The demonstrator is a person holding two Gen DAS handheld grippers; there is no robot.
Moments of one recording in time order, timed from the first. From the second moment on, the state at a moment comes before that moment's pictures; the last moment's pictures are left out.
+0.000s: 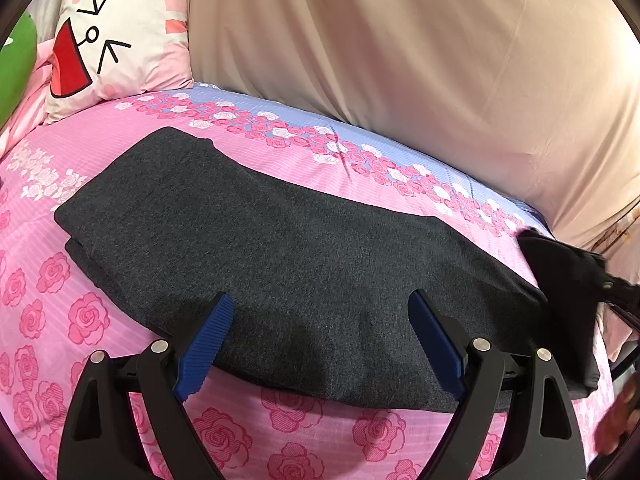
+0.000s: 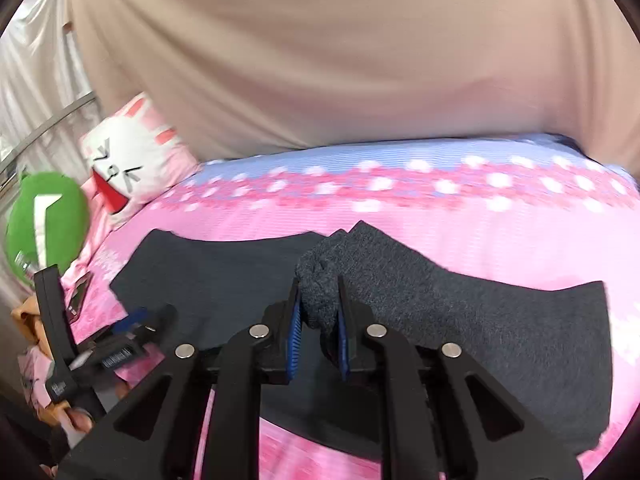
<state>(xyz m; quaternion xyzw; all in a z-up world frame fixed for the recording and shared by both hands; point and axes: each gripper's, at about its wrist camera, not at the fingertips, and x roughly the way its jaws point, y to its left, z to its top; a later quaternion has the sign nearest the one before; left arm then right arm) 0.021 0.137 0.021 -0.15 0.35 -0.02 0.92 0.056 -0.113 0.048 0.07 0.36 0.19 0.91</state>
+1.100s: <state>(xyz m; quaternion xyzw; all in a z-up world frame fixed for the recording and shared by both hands) 0.013 0.180 0.024 -0.21 0.35 0.00 0.91 0.035 -0.169 -0.011 0.07 0.41 0.15 0.90</state>
